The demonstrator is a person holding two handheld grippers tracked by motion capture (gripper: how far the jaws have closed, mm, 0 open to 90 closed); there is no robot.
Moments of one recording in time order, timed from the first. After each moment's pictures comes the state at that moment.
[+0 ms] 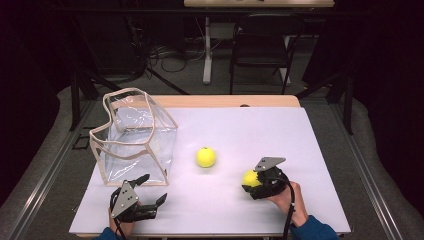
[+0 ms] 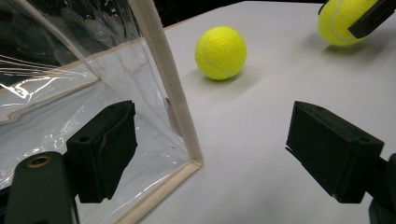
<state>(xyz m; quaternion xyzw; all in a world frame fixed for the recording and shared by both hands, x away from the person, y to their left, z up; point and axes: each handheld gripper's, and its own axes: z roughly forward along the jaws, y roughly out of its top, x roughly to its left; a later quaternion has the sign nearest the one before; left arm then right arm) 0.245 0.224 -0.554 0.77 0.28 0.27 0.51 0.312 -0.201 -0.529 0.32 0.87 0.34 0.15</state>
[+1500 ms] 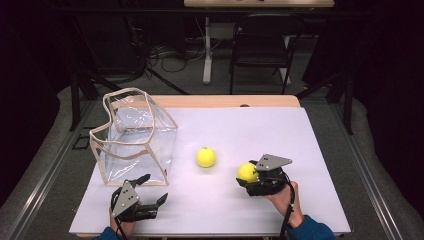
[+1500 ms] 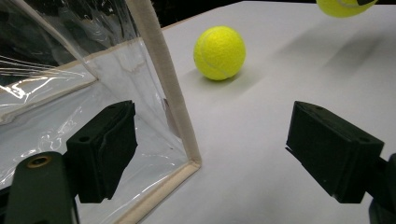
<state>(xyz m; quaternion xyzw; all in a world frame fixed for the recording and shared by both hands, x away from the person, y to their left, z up) 0.247 0.223 -0.555 0.77 0.28 0.27 0.51 0.303 -0.192 -0.505 0.29 0.84 0.43 0.18</state>
